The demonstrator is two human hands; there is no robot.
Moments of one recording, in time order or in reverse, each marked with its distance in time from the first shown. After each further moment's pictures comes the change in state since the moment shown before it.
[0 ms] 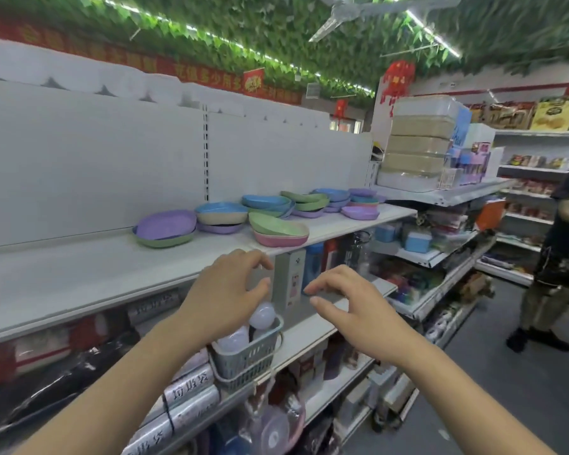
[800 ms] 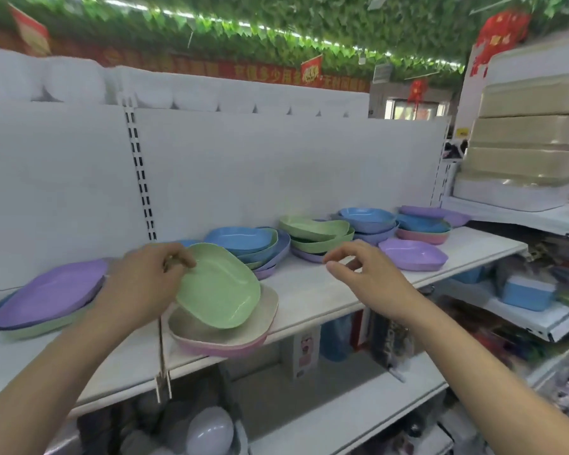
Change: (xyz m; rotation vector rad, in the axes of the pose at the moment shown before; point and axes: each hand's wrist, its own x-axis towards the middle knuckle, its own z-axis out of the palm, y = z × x) left_hand 0.263 -0.070 0.074 0.096 0.228 -0.572; right_hand 0.316 0.273 -0.052 0.220 -0.025 0.014
